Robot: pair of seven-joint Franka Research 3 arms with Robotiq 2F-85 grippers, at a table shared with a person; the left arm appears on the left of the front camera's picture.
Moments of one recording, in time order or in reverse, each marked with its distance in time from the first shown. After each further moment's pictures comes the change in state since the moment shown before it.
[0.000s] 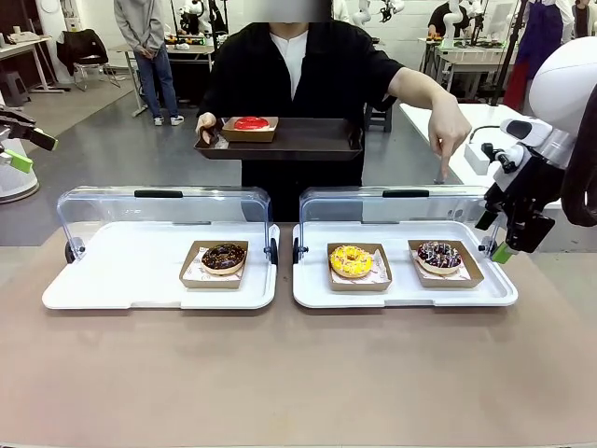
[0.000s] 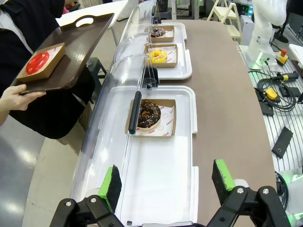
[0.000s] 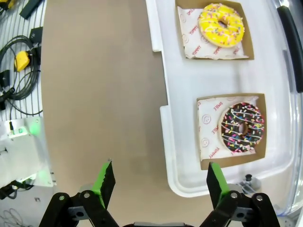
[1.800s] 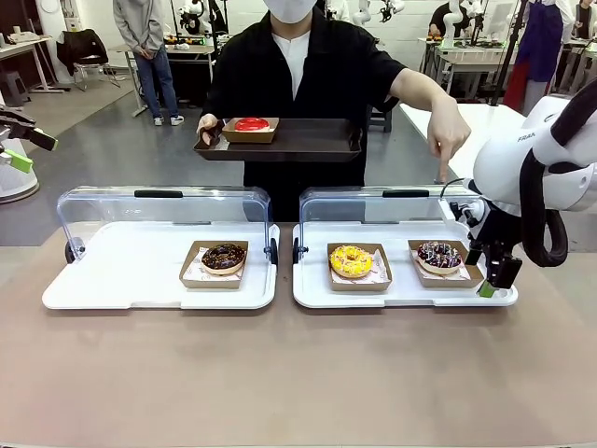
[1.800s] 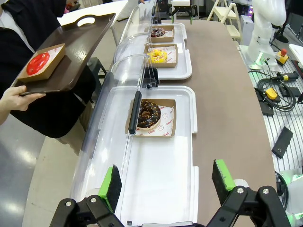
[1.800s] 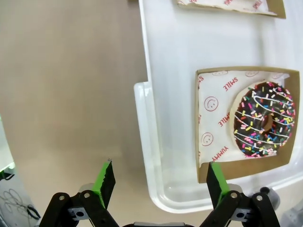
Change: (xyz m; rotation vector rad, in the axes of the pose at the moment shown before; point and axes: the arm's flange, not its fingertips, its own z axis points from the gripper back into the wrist) left arm 0.000 0.000 0.000 0.000 0.000 0.000; right arm -0.019 -0.032 -0.103 0.016 0.180 0.005
